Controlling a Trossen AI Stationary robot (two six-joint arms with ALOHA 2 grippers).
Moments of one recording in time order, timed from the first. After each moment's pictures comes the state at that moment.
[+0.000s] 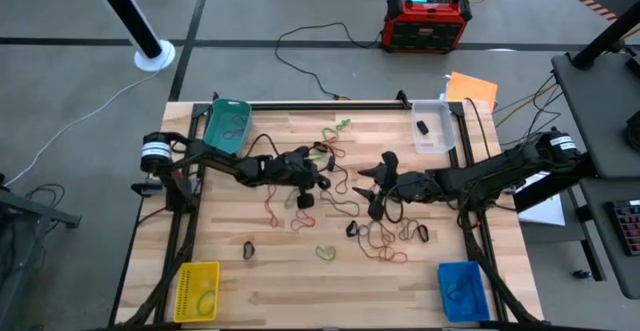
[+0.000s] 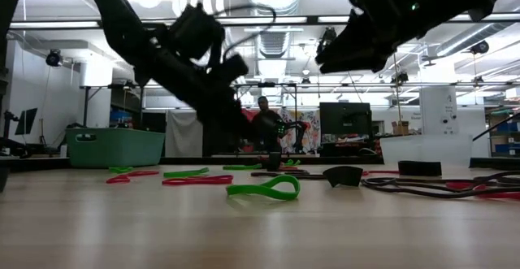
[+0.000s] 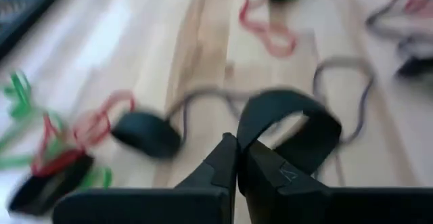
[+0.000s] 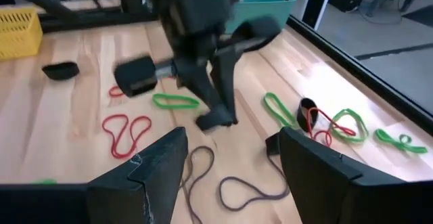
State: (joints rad) left arm 0.13 1.76 0.75 0.46 -0.05 0.12; right arm 0.15 1.30 0.59 0.28 0.44 0.17
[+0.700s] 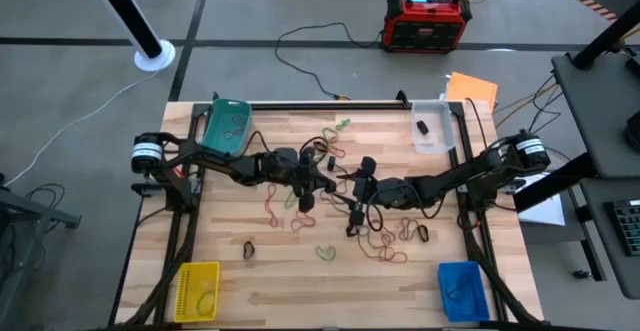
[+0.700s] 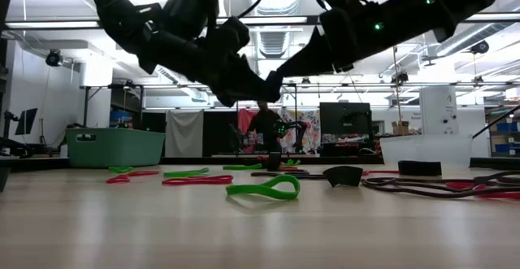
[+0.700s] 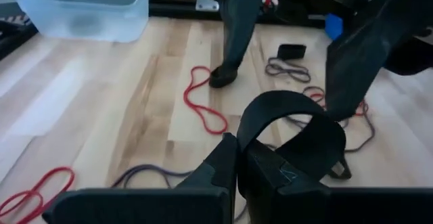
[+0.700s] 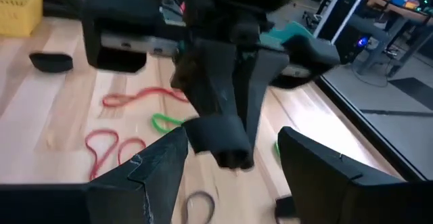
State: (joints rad) left arm 0.12 1.69 0.76 0.56 0.14 -0.02; right arm 0.15 1.57 0.68 0.58 0.44 -0.11
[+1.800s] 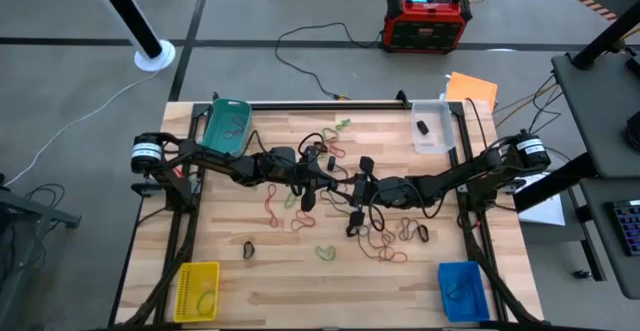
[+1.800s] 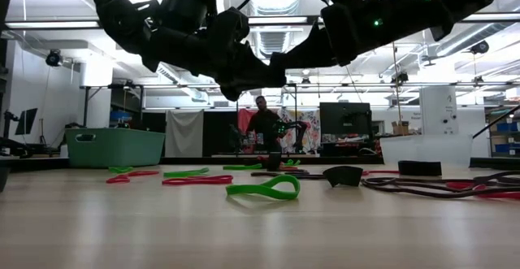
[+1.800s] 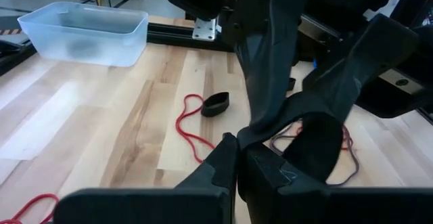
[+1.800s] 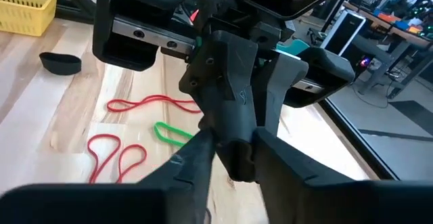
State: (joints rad) left arm 0.11 1.69 0.76 0.65 0.15 -0.09; right arm 0.15 1.57 0.68 0.61 0.41 -0.19
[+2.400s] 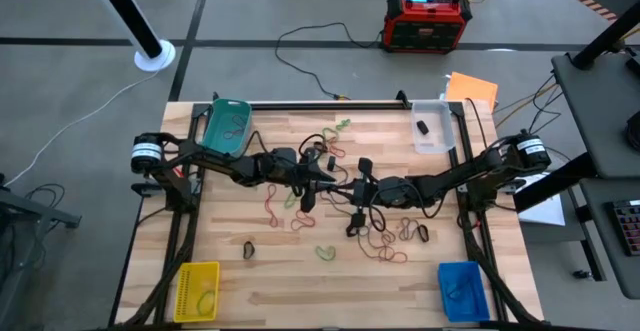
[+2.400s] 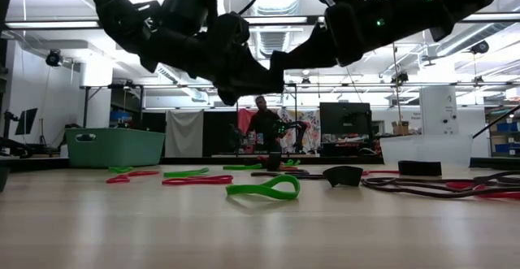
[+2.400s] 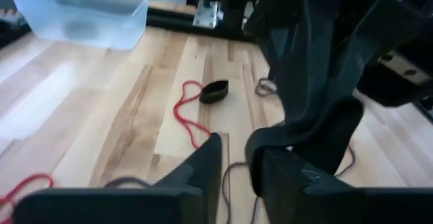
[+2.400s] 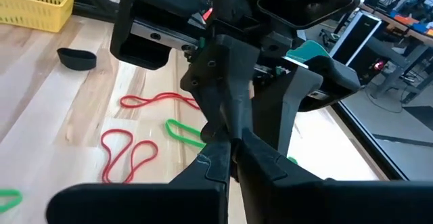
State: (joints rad) left arm 0.11 1.69 0.76 0.60 0.15 -0.13; right arm 0.15 1.57 0.68 0.60 0.36 -0.20
